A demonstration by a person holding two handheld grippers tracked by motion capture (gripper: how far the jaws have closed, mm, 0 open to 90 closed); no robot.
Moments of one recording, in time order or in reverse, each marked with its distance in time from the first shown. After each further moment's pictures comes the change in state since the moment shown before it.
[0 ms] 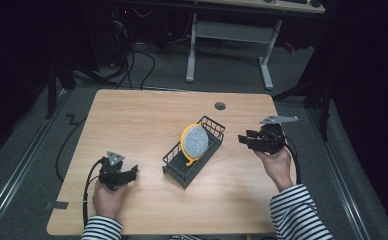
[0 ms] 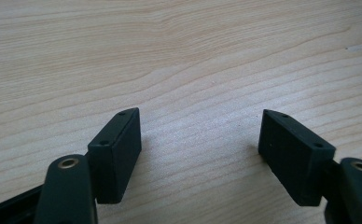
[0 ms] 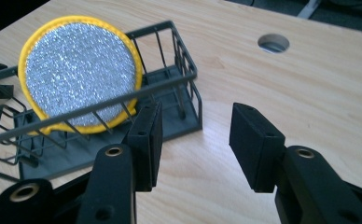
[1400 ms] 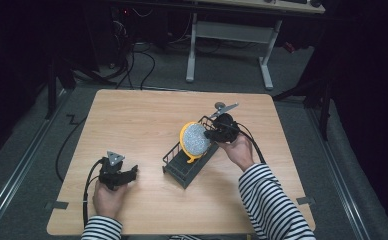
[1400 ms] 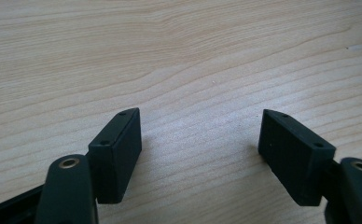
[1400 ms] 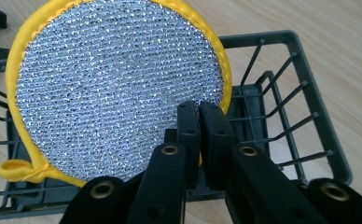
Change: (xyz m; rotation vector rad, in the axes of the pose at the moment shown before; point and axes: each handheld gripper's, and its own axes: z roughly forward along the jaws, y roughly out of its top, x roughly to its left) left arm 0.000 0.000 0.000 0.000 0.003 0.002; right arm 0.058 0.050 0.104 0.213 0.087 -0.211
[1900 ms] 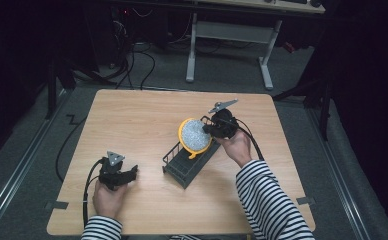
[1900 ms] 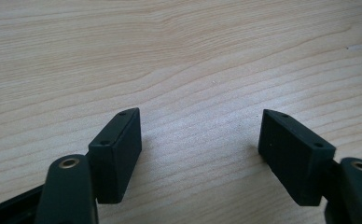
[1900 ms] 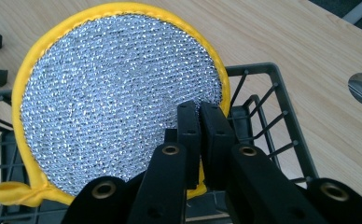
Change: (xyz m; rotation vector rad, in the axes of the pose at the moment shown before) left arm 0.000 0.000 0.000 0.000 0.000 0.000; right arm -0.001 0.012 -0.003 -0.041 -0.031 0.003
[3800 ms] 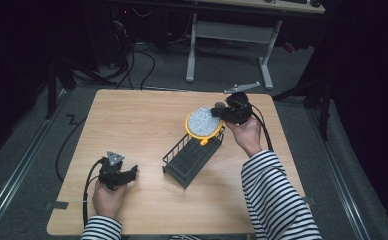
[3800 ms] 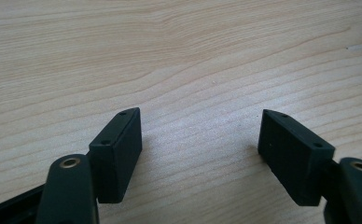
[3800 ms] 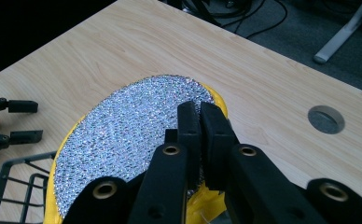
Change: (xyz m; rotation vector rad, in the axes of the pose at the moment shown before) left arm 0.001 0.000 0.000 -0.001 -0.003 -0.001; right arm -0.021 0.027 -0.053 -0.146 0.019 0.101
